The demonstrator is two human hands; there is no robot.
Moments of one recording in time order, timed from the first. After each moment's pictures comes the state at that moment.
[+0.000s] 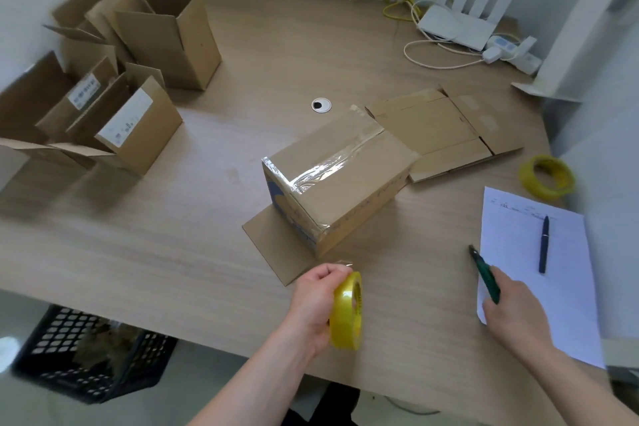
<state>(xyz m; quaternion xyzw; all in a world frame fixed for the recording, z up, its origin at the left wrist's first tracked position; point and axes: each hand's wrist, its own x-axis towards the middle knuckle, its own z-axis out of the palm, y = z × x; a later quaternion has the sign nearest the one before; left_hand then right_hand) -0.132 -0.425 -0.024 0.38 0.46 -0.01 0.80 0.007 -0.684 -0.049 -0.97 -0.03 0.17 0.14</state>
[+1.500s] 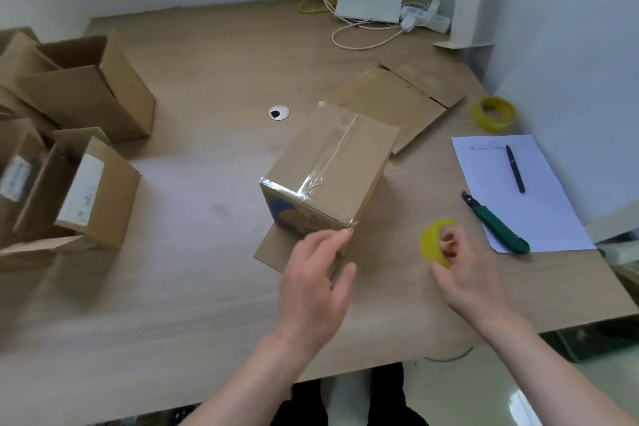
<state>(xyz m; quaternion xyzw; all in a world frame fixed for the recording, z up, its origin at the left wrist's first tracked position) -0.163 -0.323 -0.007 0.87 0.01 0.16 0.46 -0.099 -0.561 -0.036 -0.94 0.04 0.02 0.34</state>
